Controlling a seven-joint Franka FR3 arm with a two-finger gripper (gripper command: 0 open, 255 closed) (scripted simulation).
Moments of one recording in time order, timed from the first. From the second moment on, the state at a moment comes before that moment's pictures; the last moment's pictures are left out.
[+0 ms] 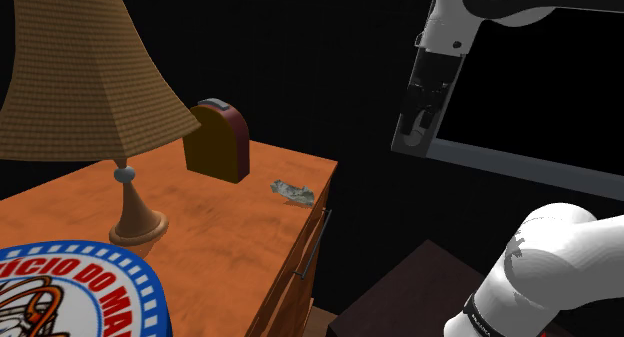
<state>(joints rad) -0.02 -0.83 0.04 -2.34 0.05 1.54 -0.03</state>
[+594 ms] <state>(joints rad) 0.02 -0.70 0.02 -2.44 0.07 1.81 -0.13</state>
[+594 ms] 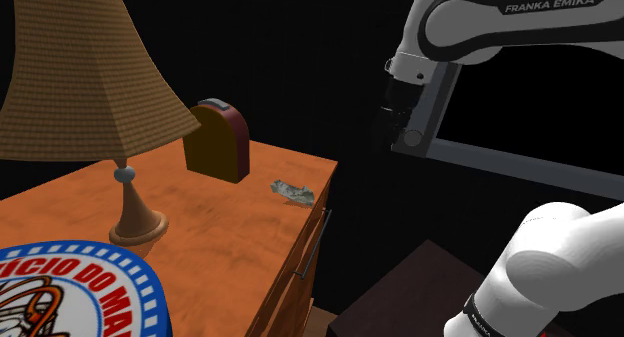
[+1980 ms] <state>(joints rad) 0.15 0.02 0.00 -2.29 0.29 2.50 -0.53</state>
